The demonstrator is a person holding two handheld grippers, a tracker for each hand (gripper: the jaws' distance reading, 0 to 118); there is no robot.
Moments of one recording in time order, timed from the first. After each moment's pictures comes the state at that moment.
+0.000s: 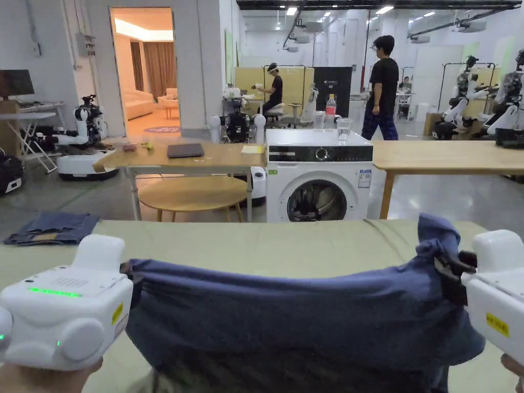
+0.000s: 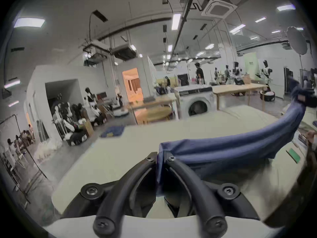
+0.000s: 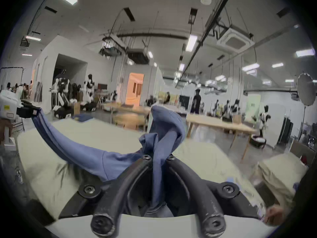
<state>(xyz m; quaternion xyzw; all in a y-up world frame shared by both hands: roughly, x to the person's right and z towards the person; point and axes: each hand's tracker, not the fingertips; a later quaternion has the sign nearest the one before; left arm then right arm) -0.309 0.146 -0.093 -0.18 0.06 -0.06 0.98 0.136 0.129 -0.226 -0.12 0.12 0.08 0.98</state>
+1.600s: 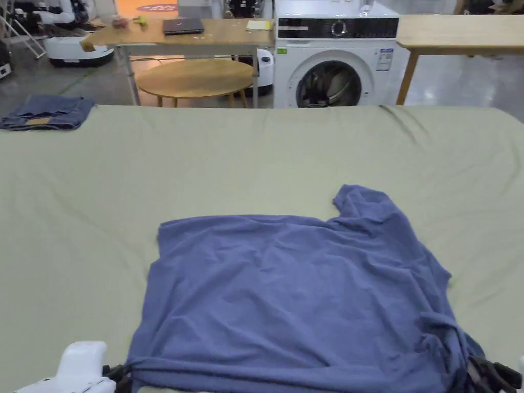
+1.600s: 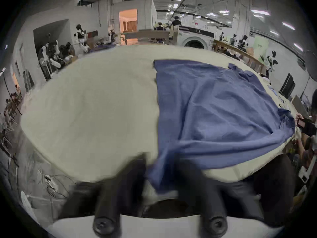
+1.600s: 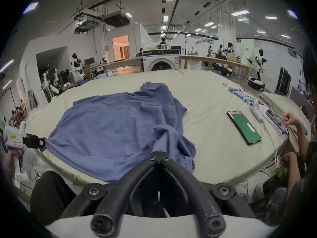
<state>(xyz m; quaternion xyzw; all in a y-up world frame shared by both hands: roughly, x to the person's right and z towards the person) -0.324 -0.041 -0.022 -0.43 0.02 0.07 0.90 0.182 -0.057 -0.119 -0.30 0.07 -0.01 0.95</state>
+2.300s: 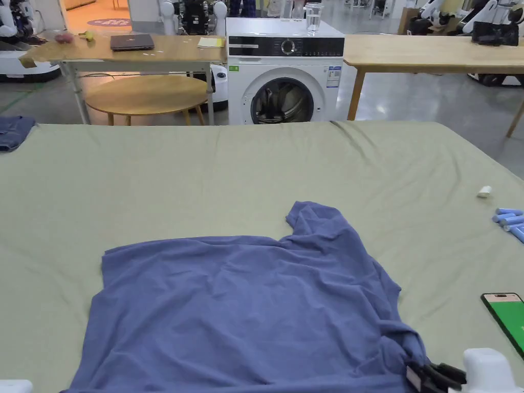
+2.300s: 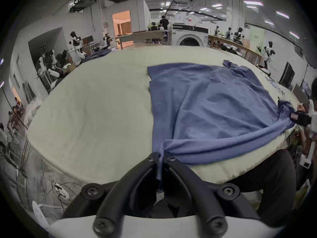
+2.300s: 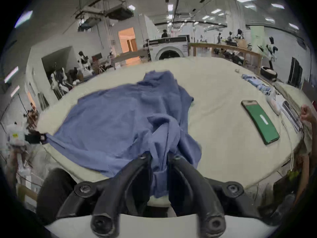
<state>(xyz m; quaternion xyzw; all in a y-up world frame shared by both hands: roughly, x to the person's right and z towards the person) -0.299 0.000 -0.012 -0.40 0.03 0.00 0.91 0.205 -0.040 -0.157 -0.33 0.14 -0.05 0.93</state>
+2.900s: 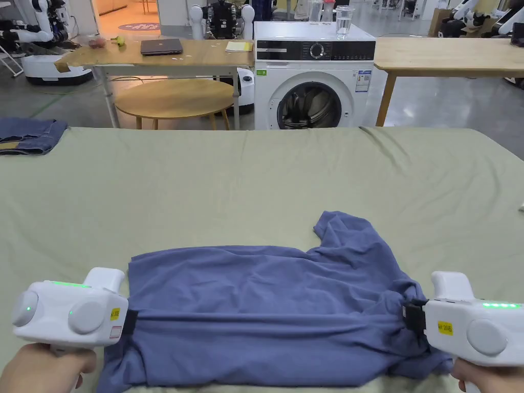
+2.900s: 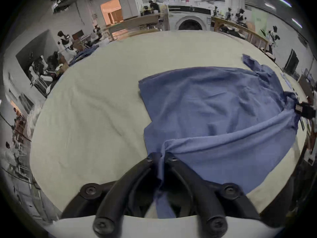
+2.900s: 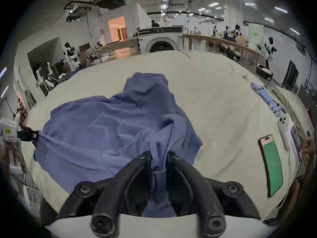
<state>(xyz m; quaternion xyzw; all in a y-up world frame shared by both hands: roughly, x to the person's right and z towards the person) -0.339 0.002 -0.203 -0.48 0.04 -0.03 0.88 0.138 -0.049 -0.323 -0.39 0.10 0.00 0.91</state>
